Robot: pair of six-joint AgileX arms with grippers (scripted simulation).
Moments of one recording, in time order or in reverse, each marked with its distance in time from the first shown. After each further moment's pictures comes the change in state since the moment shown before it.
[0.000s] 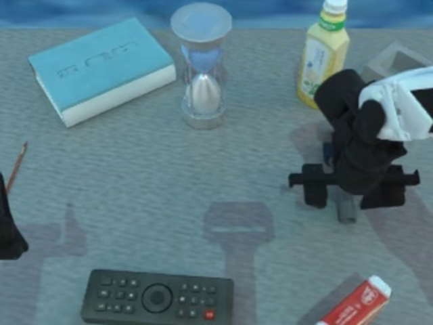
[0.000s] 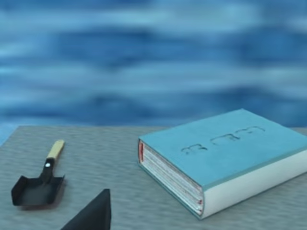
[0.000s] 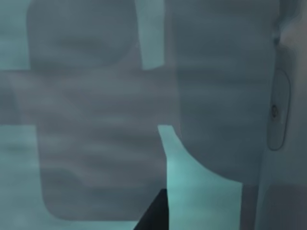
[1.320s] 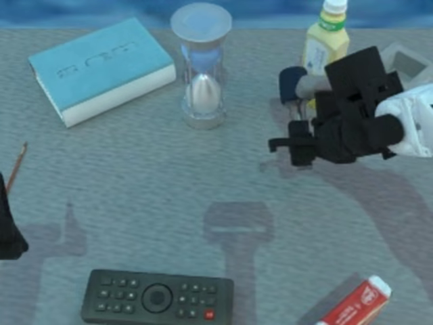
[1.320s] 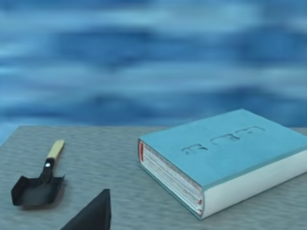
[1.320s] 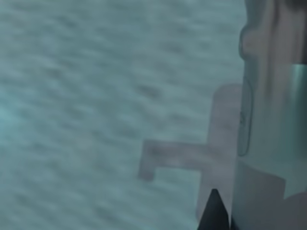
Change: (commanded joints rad) left arm 0.000 0.000 0.000 0.000 0.000 0.000; right arm 0.005 -0.142 -0.107 0.501 -0.133 -0.156
